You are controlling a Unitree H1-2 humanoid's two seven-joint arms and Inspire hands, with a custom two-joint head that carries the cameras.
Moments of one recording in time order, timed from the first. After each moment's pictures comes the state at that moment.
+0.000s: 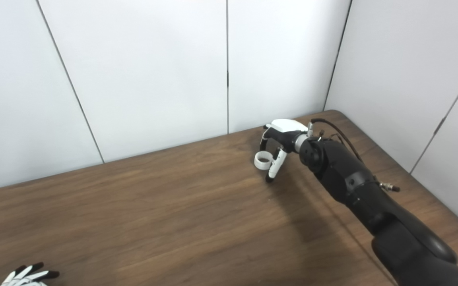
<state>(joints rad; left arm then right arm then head) 0.12 0.47 -0.06 -0.22 0.52 -0.21 -0.20 -0.69 -0.66 0.33 0.54 -0.65 0.13 0.30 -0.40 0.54</state>
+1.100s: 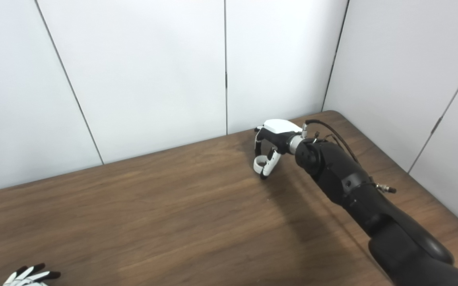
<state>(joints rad) 0.12 0.46 -0.06 -0.23 0.52 -0.21 -0.20 -0.69 -0.65 0.33 0.54 -0.65 0.08 0.27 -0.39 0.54</state>
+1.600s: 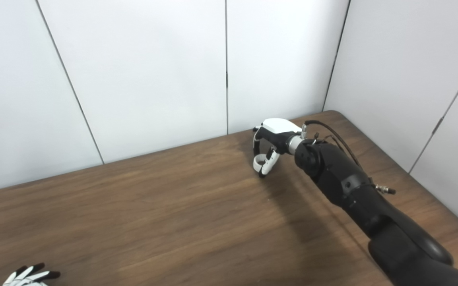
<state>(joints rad) 0.12 0.46 -0.06 -0.23 0.52 -0.21 -0.20 -0.68 -0.64 0.33 0.55 -0.65 0.04 0.23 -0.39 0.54</state>
